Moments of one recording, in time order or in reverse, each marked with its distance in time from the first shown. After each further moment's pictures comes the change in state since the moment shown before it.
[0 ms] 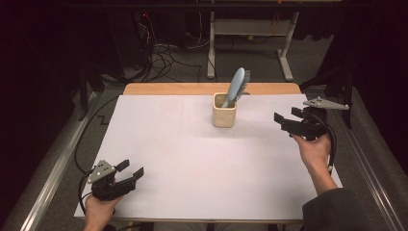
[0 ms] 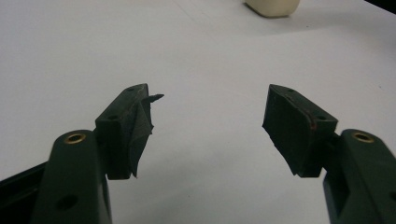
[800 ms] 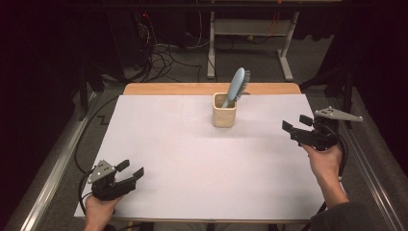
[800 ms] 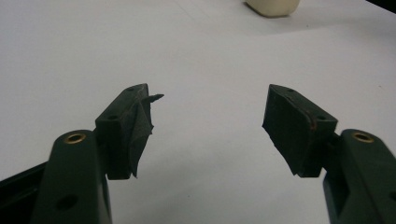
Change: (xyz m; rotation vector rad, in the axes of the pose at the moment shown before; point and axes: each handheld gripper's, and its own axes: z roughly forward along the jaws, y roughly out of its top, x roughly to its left) left arm 0.000 0.000 0.000 0.000 0.002 0.000; right arm -0.009 -0.021 -0.026 -0.019 0.007 0.008
